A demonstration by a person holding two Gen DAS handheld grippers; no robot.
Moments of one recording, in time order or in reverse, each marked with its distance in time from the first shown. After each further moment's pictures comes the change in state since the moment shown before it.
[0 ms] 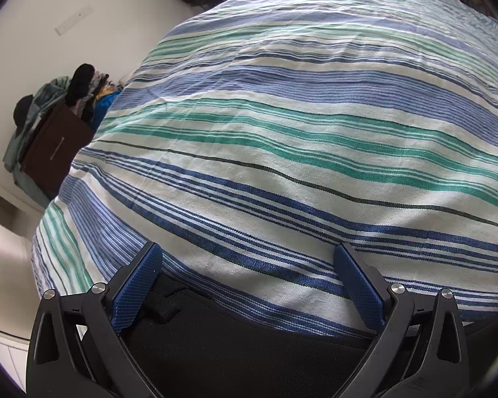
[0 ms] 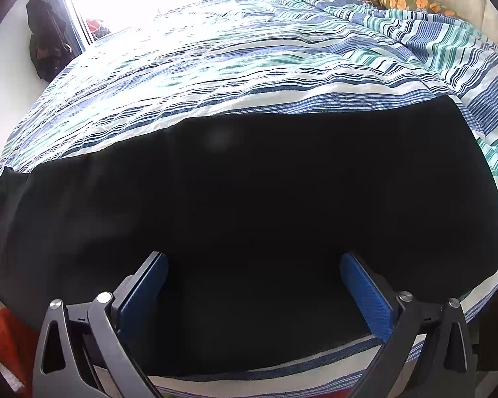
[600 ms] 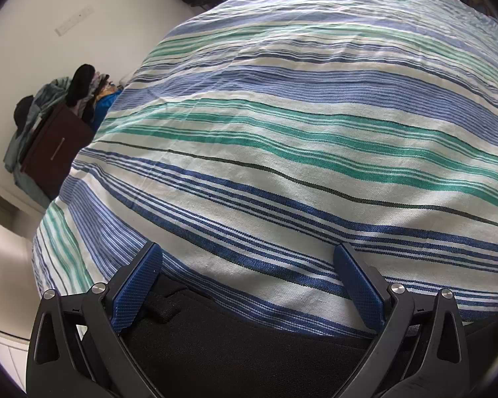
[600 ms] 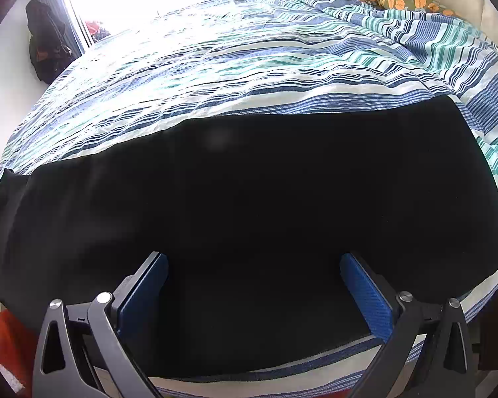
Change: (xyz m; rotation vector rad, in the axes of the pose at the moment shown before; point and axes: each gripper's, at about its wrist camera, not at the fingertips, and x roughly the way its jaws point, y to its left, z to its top) left arm 0.000 -0.001 0.000 0.002 -0.002 0.003; right arm 0.001 -0.004 0.000 0.008 -0.010 0.002
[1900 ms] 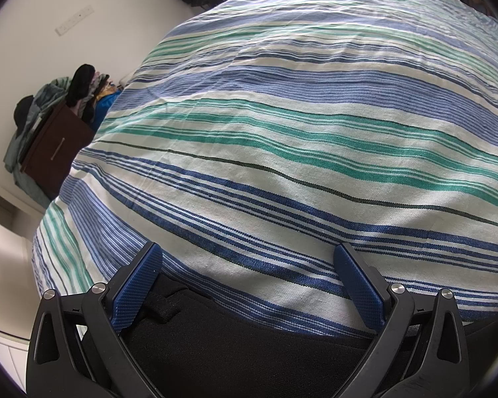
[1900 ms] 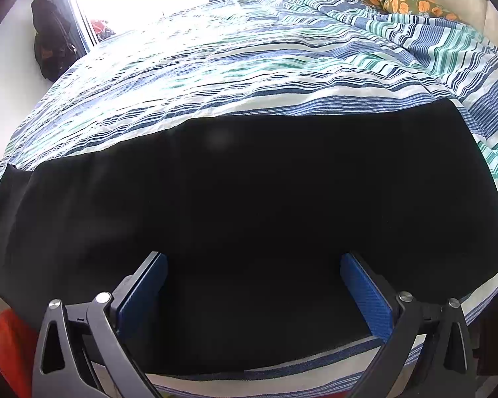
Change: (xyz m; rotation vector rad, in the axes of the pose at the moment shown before) left arm 0.000 0.000 0.000 -0.001 -0.001 0.000; right arm 0.001 -0.002 0.002 -0.007 -0.015 0.001
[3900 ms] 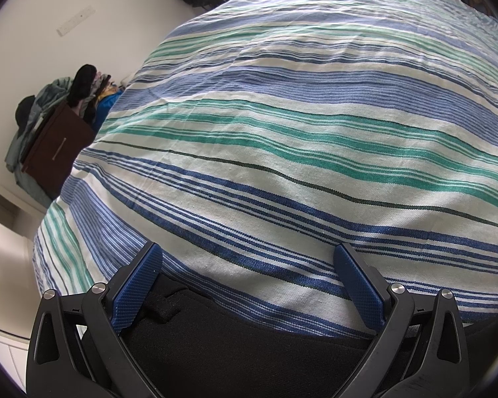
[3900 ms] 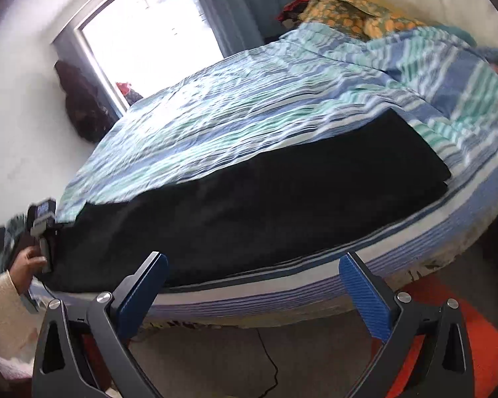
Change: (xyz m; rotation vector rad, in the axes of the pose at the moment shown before) left arm 0.000 -0.001 0.000 -0.002 -0.001 0.011; right arm -0.136 -0.028 -0.073 0.274 -0.252 0.212
